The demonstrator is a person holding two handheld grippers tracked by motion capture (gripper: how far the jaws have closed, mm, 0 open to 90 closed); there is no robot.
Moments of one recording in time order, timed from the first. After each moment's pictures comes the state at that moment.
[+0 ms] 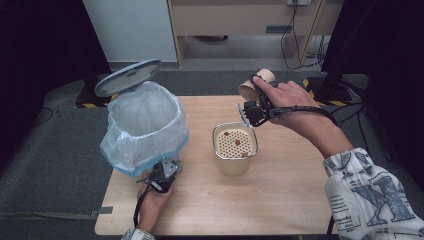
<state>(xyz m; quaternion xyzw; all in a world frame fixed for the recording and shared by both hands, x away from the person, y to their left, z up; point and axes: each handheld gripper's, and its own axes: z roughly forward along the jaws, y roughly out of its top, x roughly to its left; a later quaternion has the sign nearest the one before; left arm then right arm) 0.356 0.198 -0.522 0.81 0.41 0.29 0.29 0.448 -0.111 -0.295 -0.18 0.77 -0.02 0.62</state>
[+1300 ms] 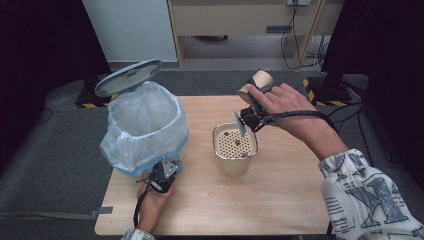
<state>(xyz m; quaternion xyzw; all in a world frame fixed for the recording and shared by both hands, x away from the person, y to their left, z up) 0.356 0.198 -0.522 0.81 0.41 0.29 0.29 0.446 -0.101 -0.317 -0.26 0.73 -0.12 0.62</state>
